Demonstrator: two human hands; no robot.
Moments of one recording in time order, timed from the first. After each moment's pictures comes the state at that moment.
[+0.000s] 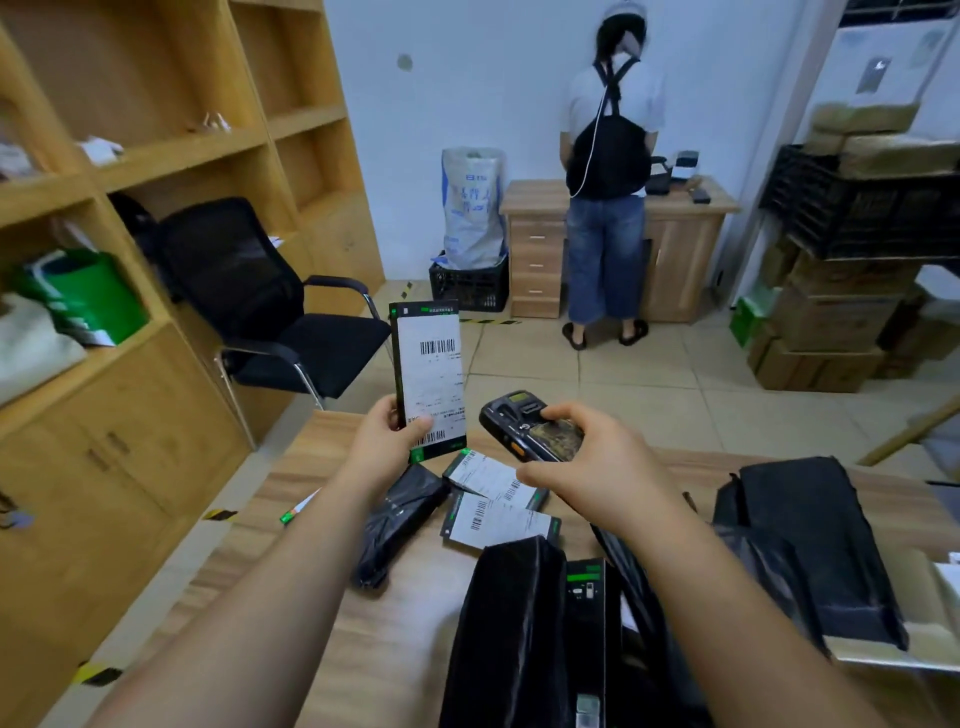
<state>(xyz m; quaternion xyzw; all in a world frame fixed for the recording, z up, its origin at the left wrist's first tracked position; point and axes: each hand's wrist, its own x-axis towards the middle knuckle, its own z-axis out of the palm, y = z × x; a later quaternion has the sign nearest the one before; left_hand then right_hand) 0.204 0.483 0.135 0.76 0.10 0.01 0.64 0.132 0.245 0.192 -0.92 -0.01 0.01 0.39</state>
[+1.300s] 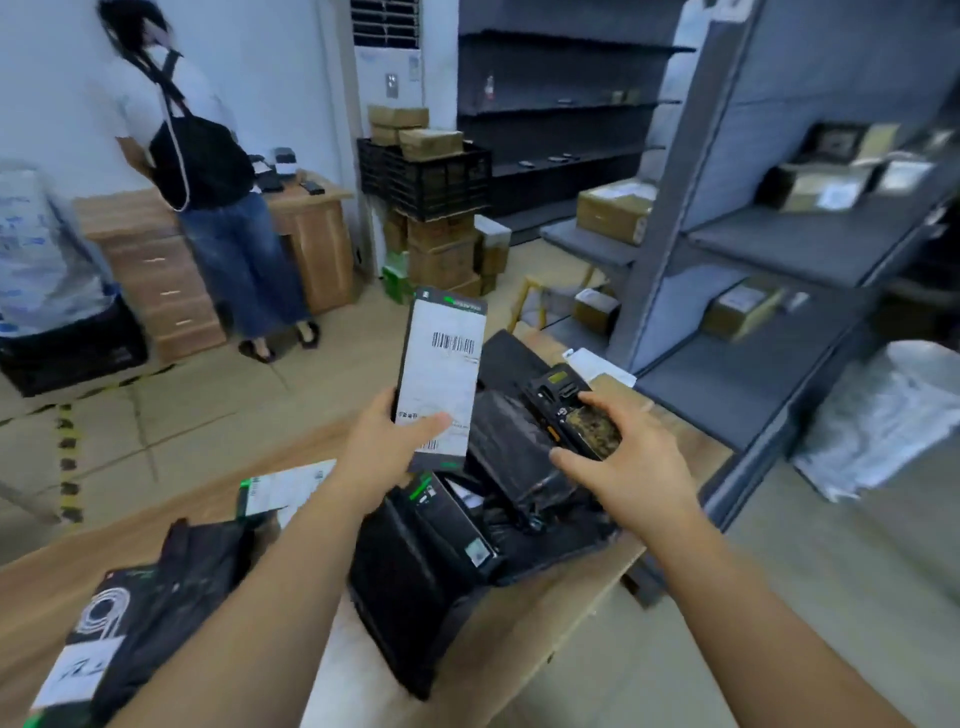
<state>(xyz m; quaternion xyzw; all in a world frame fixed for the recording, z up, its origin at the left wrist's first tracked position) 0.123 0.403 0.155 0.70 -0.27 -0.26 0.60 -0.098 0.266 0.179 -0.85 0.37 -0.25 0.28</state>
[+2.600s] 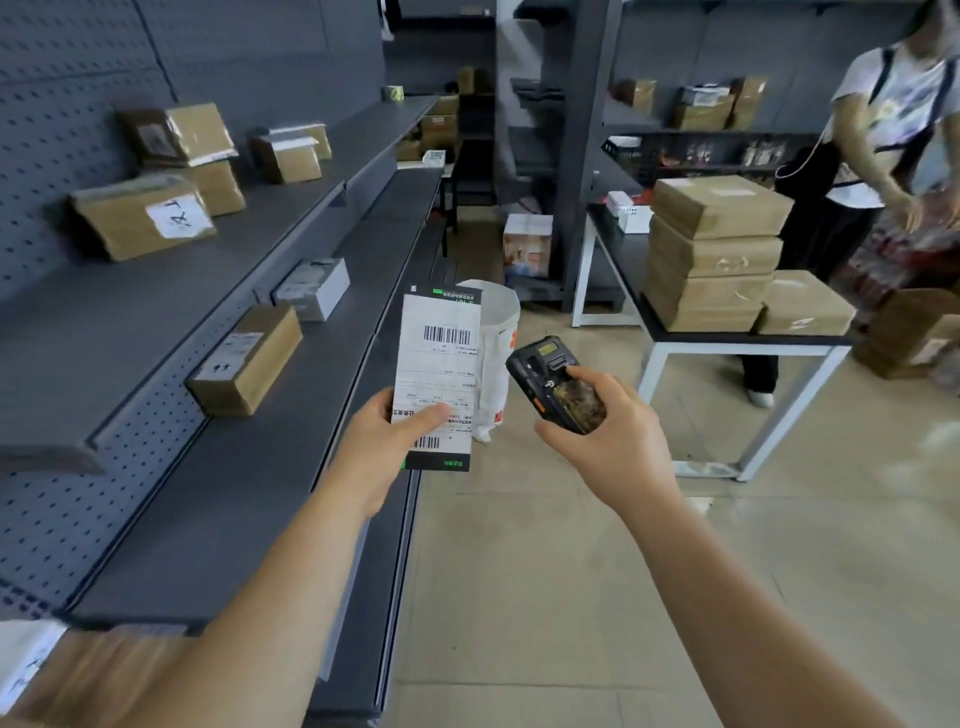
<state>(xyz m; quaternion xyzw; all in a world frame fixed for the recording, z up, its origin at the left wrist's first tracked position) -0.384 -0.258 0.169 0.49 -0.47 -0.55 0.48 -0.615 -0.221 0.166 -0.59 0.66 -0.44 0.15</state>
